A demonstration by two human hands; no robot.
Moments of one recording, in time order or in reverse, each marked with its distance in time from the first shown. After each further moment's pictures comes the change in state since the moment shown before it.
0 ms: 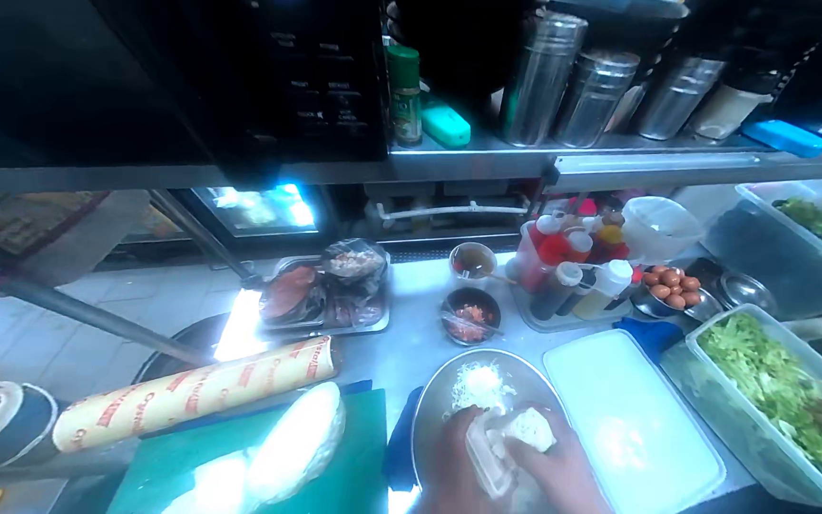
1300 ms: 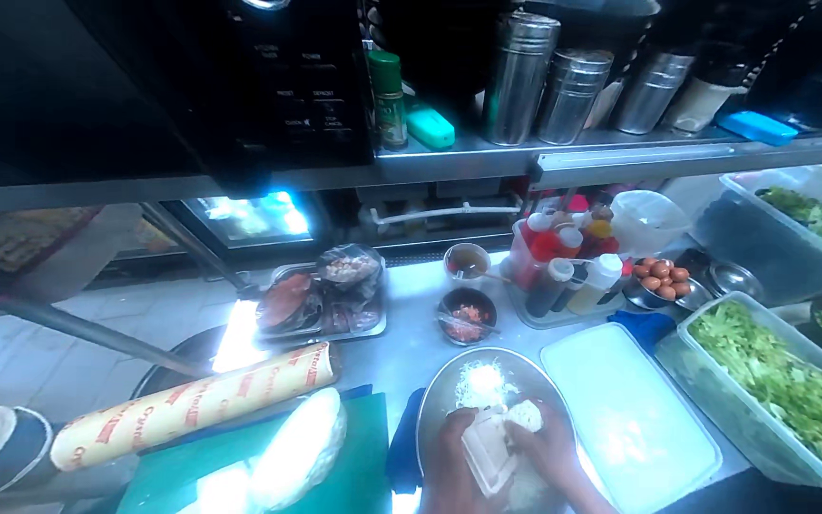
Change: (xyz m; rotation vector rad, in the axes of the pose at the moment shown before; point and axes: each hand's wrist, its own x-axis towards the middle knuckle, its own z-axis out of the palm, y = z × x) left_hand -0.007 -0.011 0.002 -0.031 0.032 0.053; right_hand 0.020 0.048 0.008 -0.183 0.046 0.045
